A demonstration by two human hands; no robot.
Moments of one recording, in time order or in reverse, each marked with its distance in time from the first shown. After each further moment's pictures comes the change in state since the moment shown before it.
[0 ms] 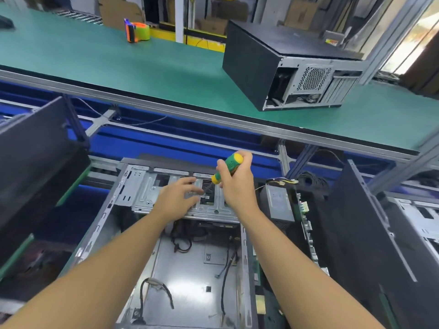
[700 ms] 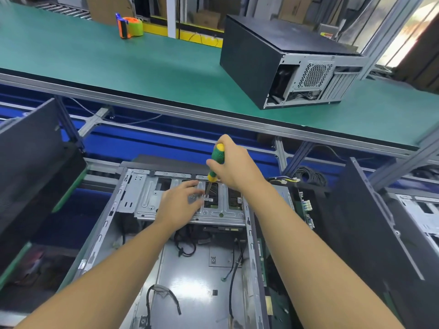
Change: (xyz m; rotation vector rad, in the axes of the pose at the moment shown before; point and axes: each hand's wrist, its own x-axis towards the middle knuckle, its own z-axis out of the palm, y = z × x) left_hand -0.003 0.000 0.005 -0.066 0.099 0.011; right_hand 0.039 -0.051 -0.001 -0.516 -0.307 -0.116
